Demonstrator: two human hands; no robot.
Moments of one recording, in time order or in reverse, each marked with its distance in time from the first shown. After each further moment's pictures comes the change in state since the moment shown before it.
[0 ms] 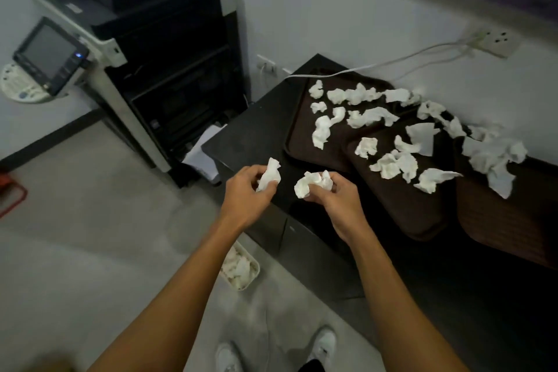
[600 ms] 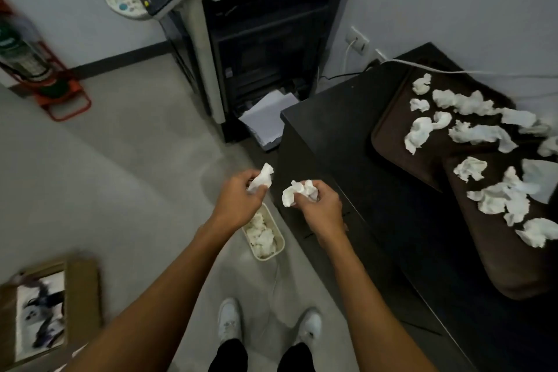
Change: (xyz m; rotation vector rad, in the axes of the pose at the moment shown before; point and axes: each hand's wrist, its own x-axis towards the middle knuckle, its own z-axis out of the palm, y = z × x) left_hand -0.047 -0.141 -0.086 -0.005 0.139 -0.319; right_hand 0.001 0.088 0.158 -0.372 -0.183 0.026
